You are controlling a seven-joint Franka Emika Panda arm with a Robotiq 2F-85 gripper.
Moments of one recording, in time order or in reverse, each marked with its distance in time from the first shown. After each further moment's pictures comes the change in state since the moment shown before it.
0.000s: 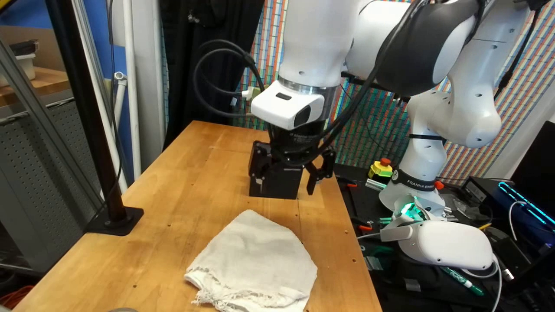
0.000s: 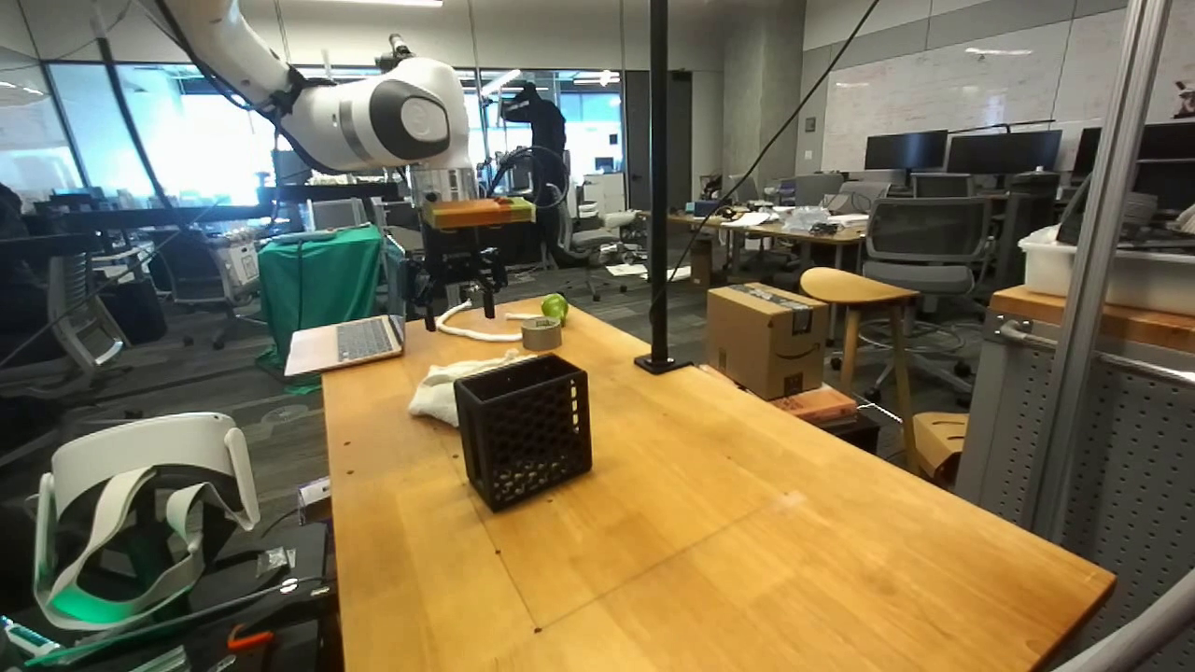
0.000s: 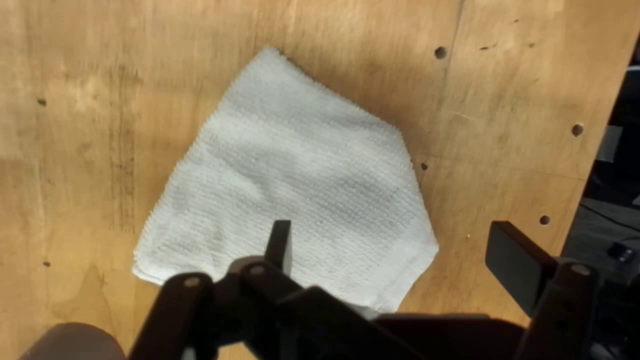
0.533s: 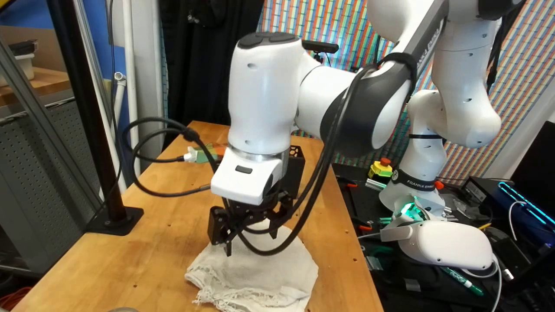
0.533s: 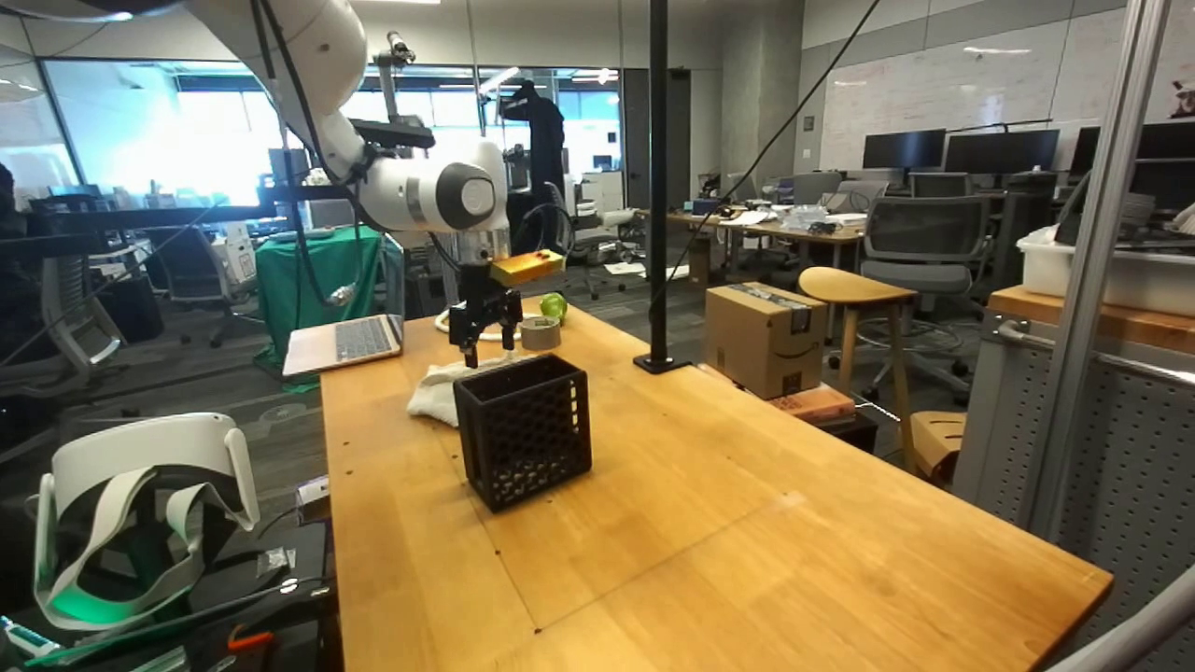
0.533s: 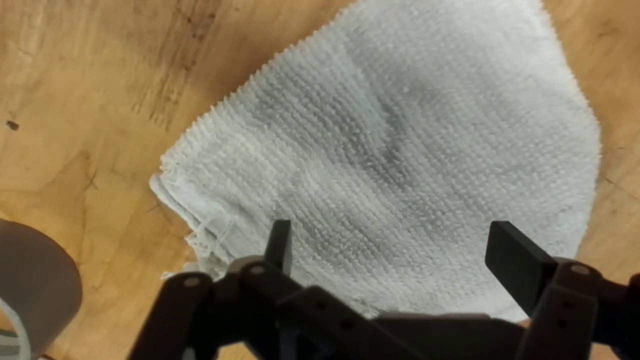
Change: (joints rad) arm -0.002 0.331 0.032 0.201 -0.073 0.134 -0.315
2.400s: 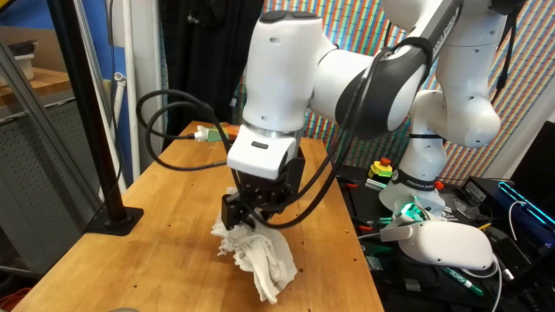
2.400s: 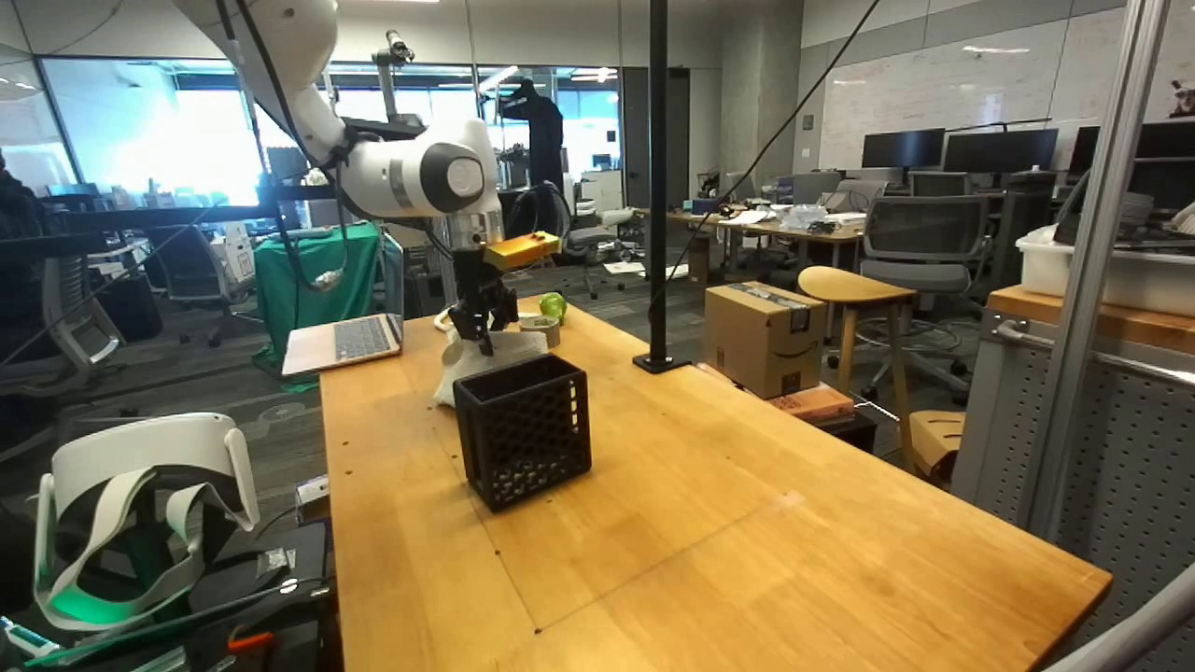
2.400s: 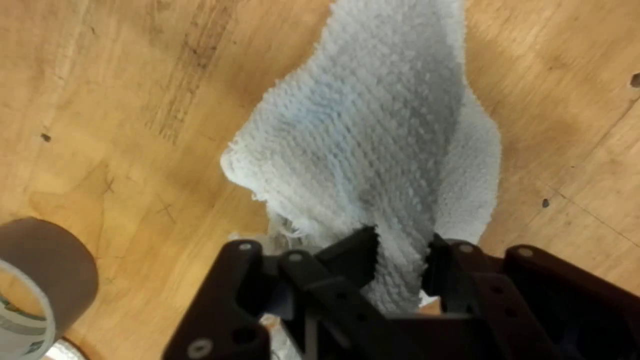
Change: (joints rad) arm -0.030 -0.119 0.012 -0.092 -0.005 0.020 -0.007
